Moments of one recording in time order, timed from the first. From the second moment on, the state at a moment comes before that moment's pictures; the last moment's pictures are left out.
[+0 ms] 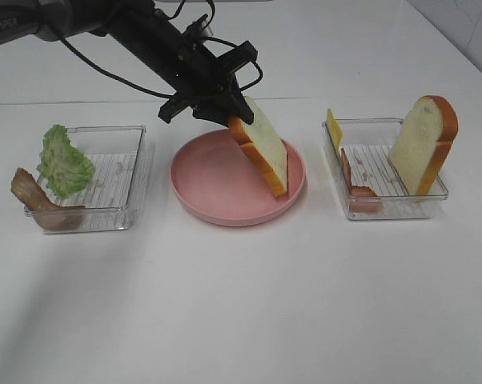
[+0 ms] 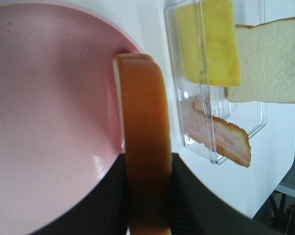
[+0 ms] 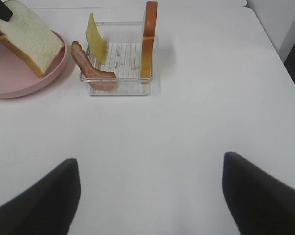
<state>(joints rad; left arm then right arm) -0.35 2.49 -2.22 -0.76 1.09 -0.03 -0.03 -0.01 -0.51 0.08 1.07 -0.07</state>
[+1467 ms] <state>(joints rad) -0.37 2.31 -2.24 -0.16 1.21 -0.08 -0.03 -0.01 -0.51 0.08 1.07 -0.07</state>
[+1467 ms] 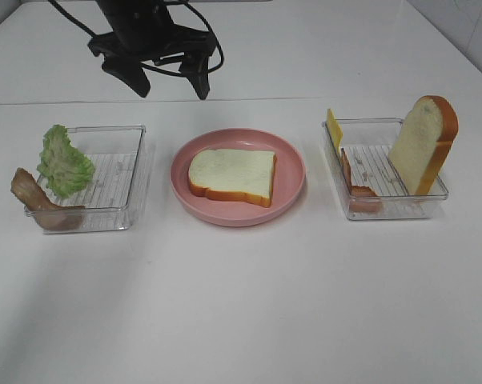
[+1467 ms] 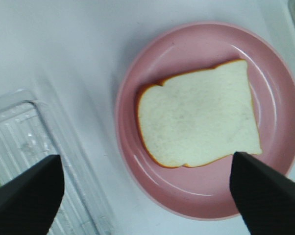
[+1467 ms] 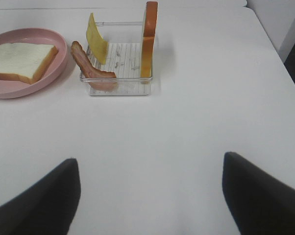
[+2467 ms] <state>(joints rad) -0.16 2.02 -1.94 -0.04 1.22 -0.13 -0.03 -0.01 -0.51 0.08 1.07 -0.07</state>
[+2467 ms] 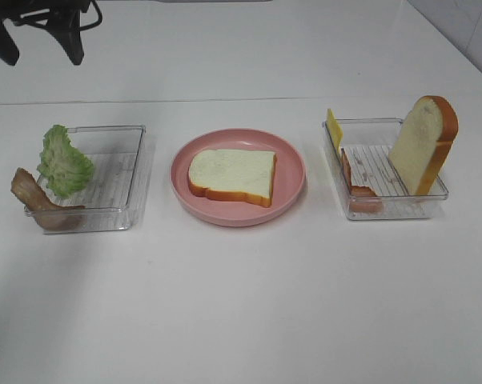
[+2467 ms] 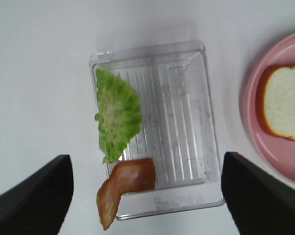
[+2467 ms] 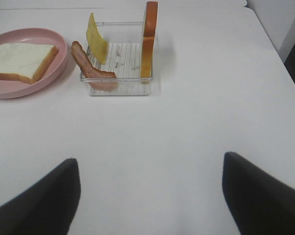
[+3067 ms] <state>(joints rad) -0.10 2.15 -1.82 0.01 1.21 -0.16 -0.03 -0.01 -0.51 0.08 1.07 -0.07</state>
